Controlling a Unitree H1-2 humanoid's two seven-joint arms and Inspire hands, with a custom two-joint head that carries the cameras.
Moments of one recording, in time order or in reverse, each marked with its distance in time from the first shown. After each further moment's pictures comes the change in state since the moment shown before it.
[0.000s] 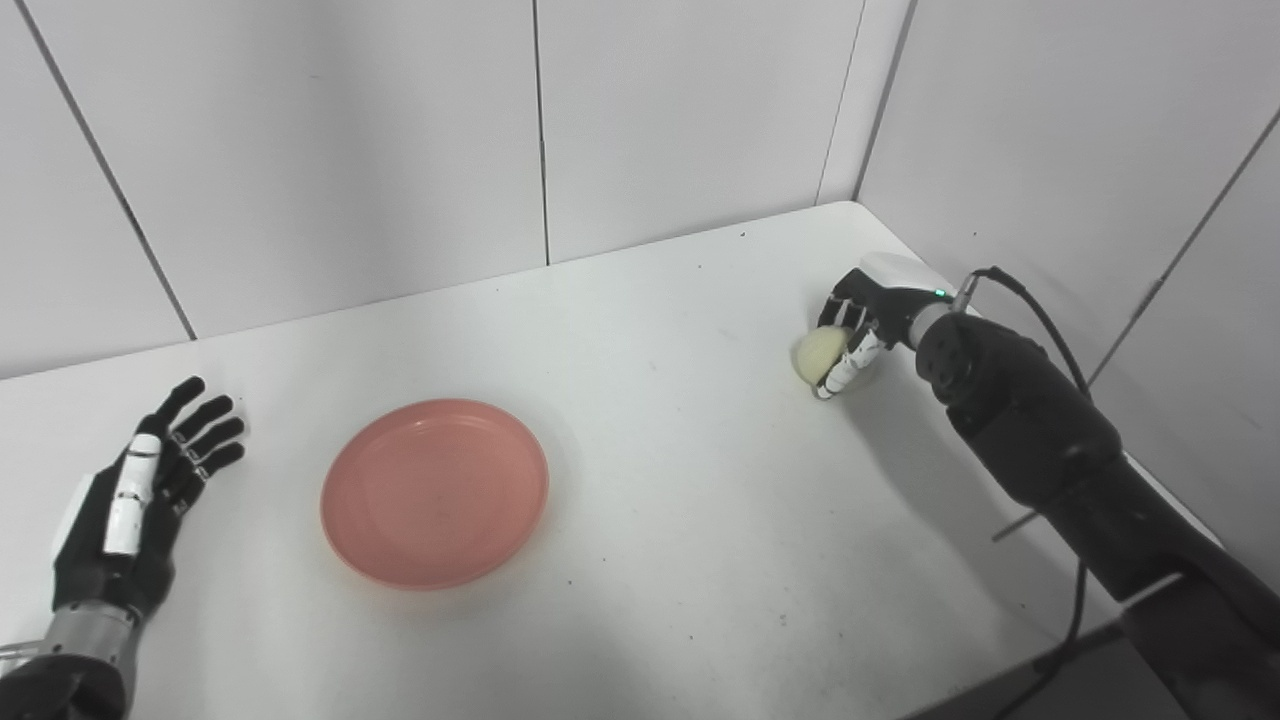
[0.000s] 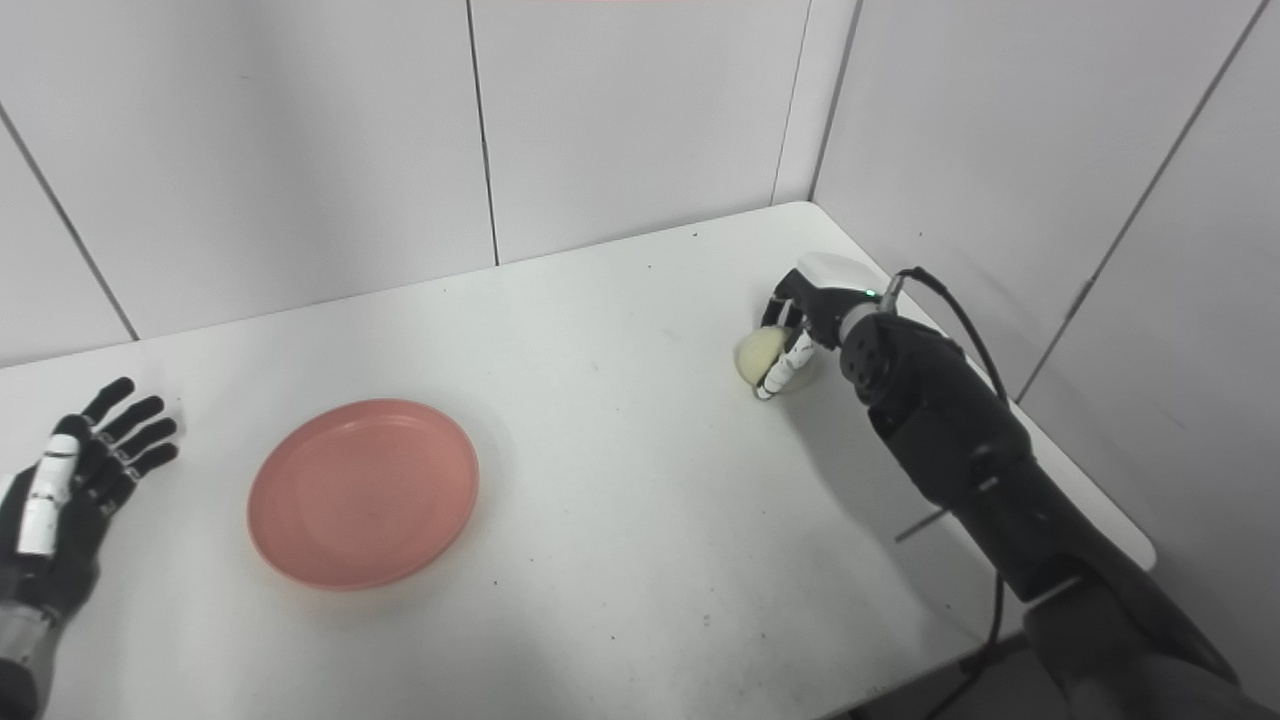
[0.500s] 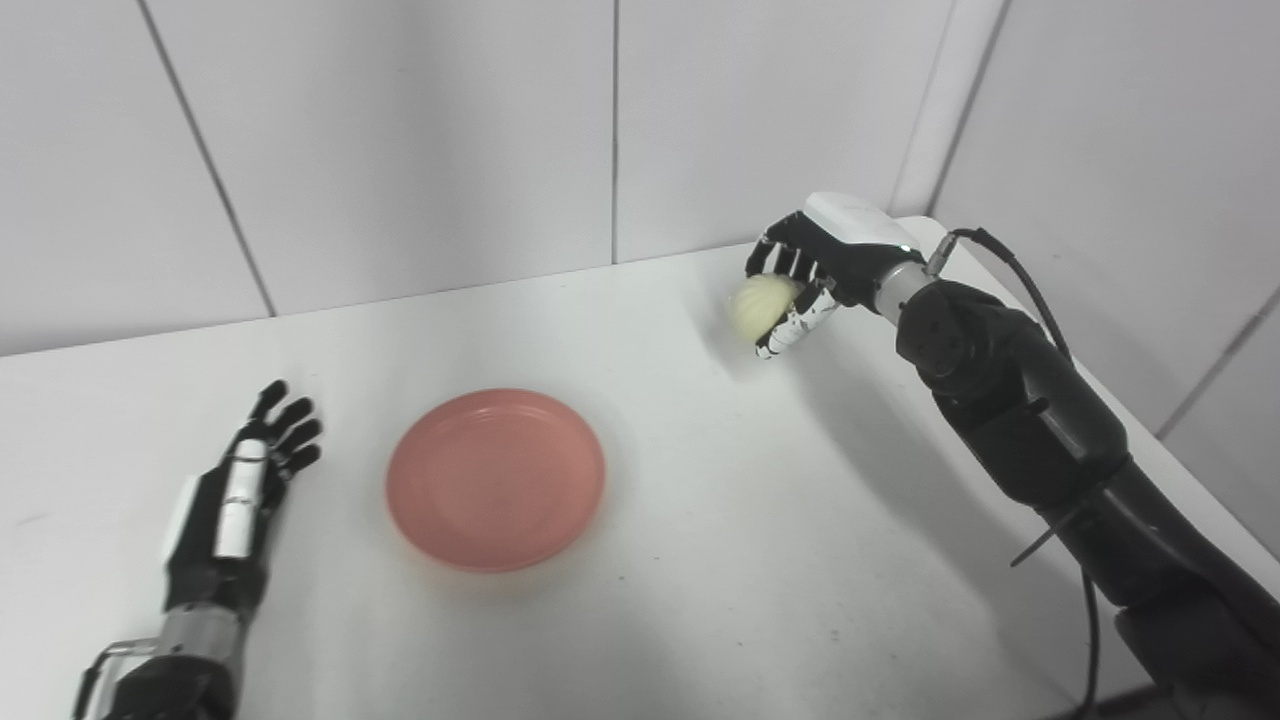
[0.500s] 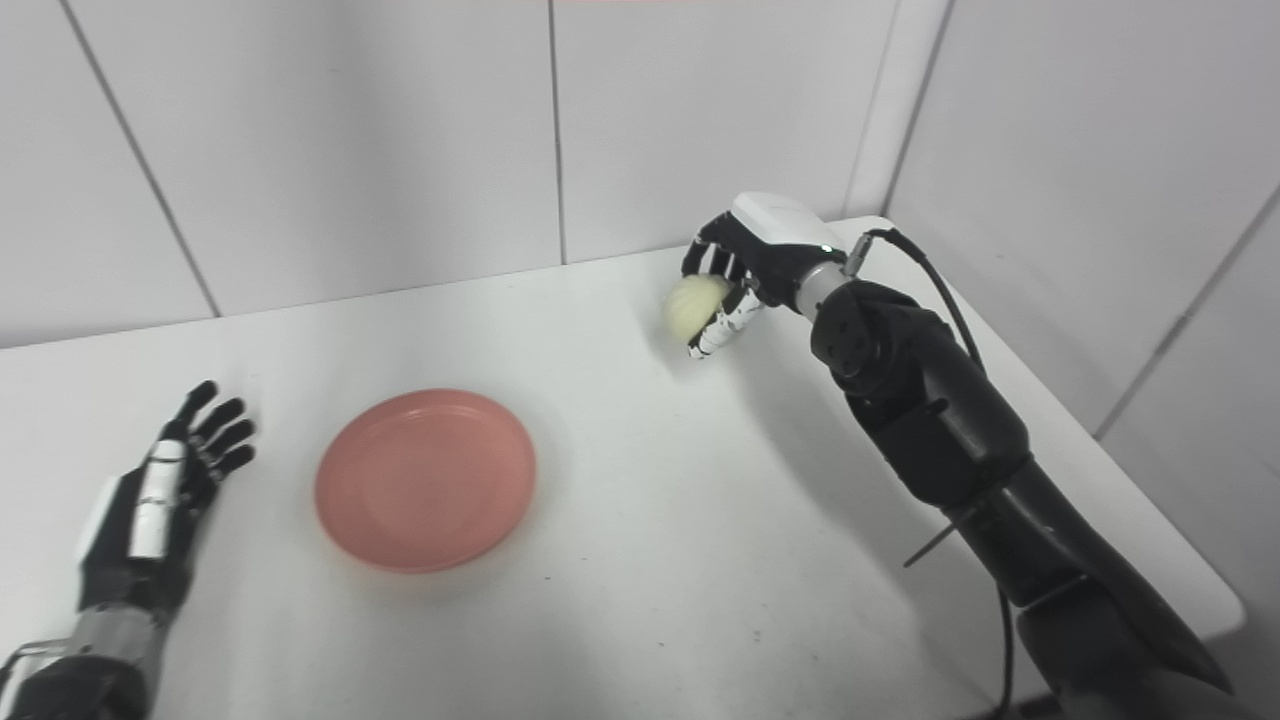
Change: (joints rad) left arm 0.136 -0.090 -0.064 -0.246 0.134 0.077 0.168; right arm -0.135 0.100 0.075 -0.198 0.002 -0.045 0.028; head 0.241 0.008
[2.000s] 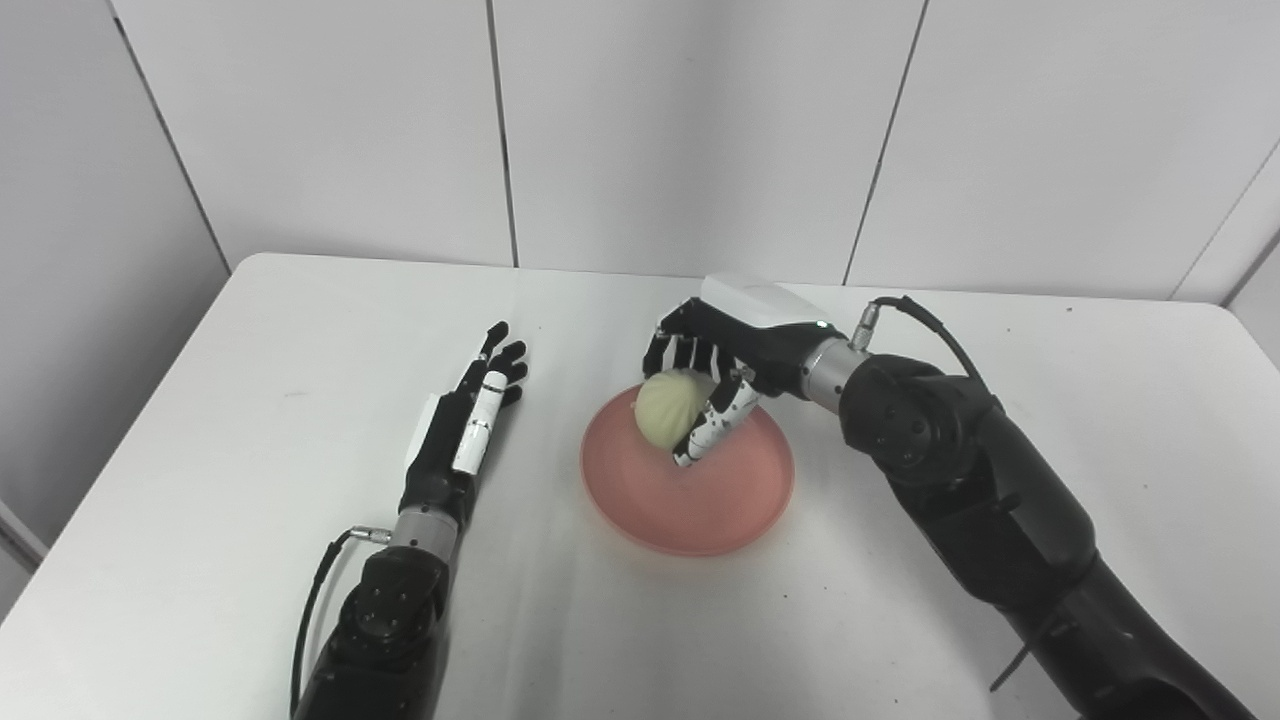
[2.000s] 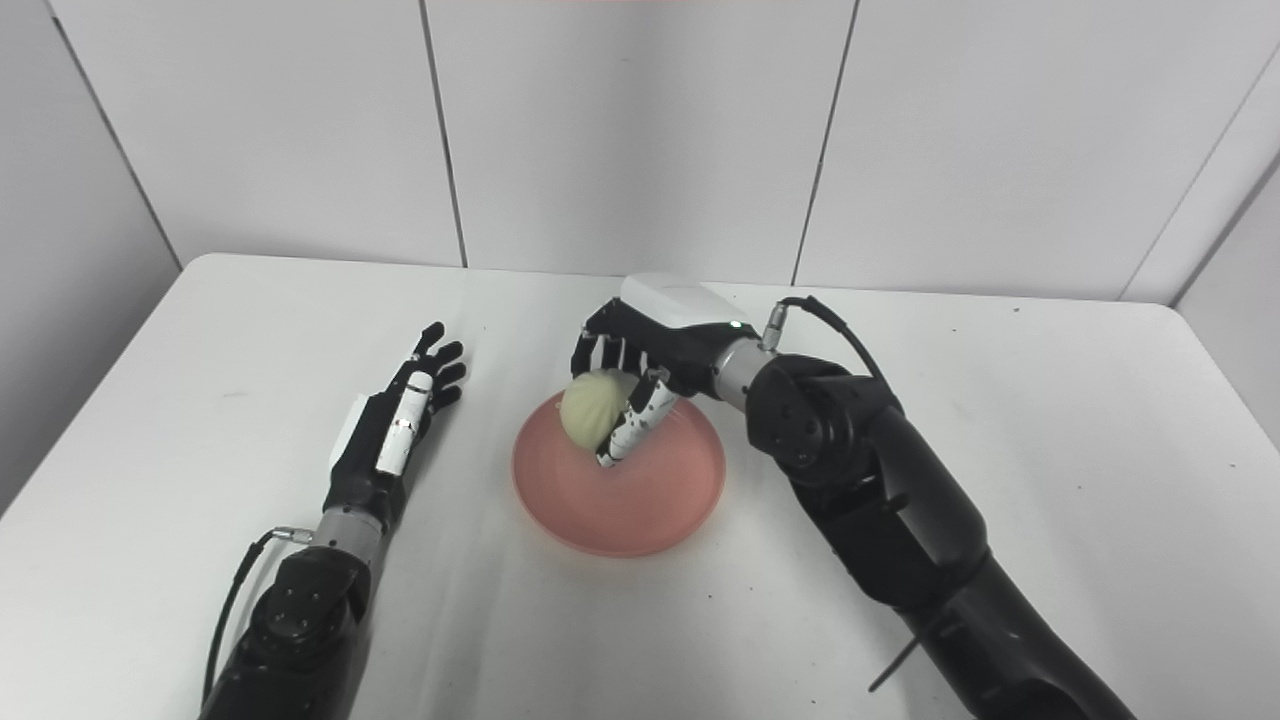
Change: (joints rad) left arm -0.010 -0.051 -0.071 -0.012 0.082 0.024 0.167; right arm -0.135 0.324 0.246 -0.026 -0.040 -0.089 0.209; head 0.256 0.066
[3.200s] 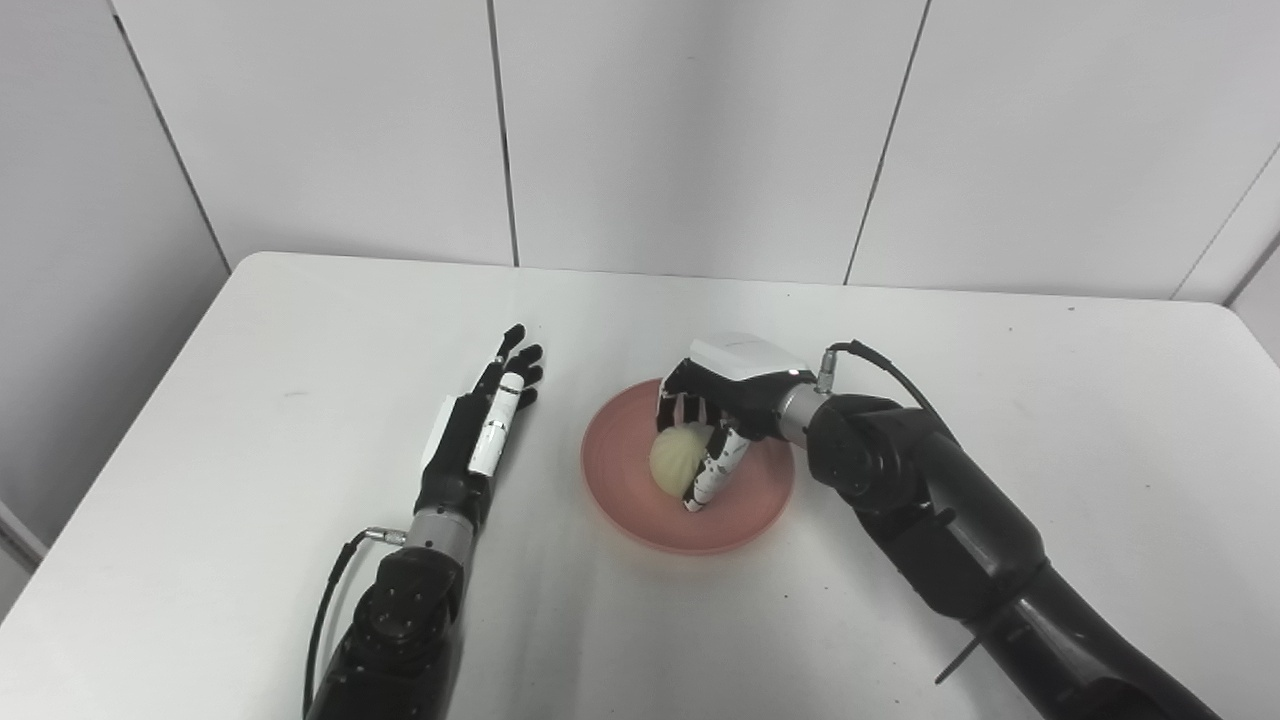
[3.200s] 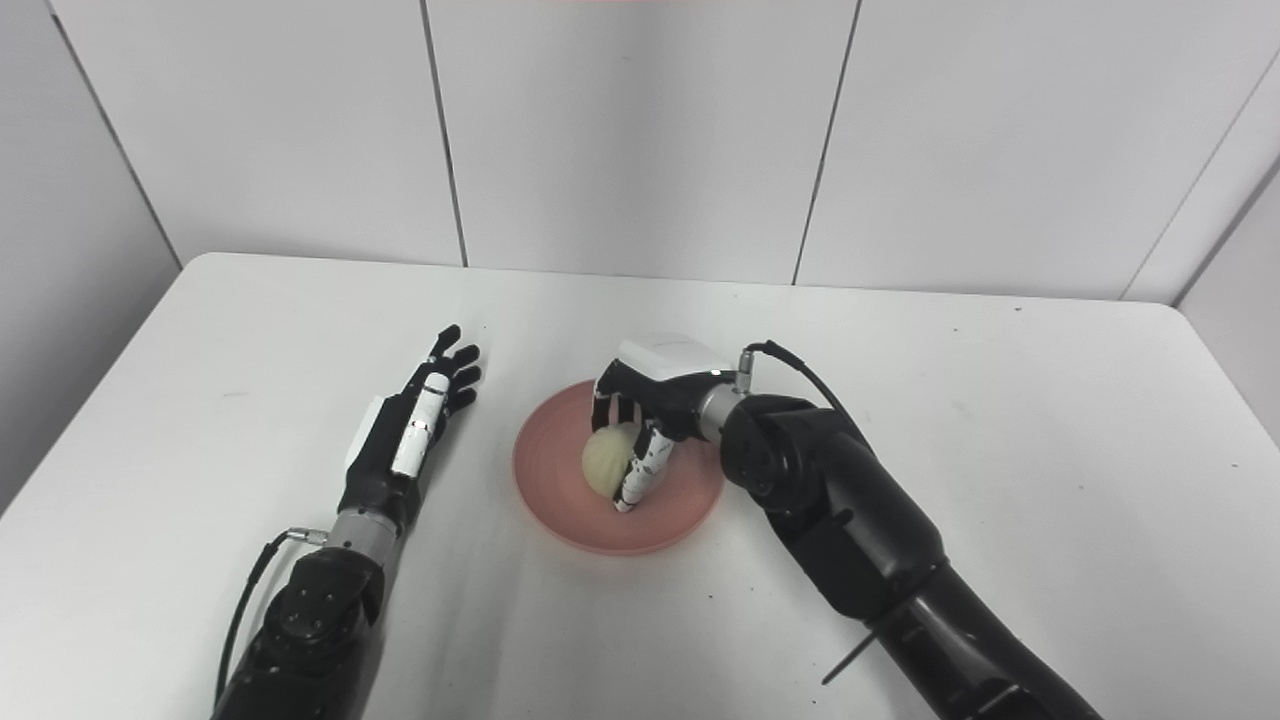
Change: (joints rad) left arm 0.010 -0.010 -0.026 -0.041 0.000 0.049 0.007; right arm 0.009 0.034 0.070 0.210 -0.113 -0.060 -0.041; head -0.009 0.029
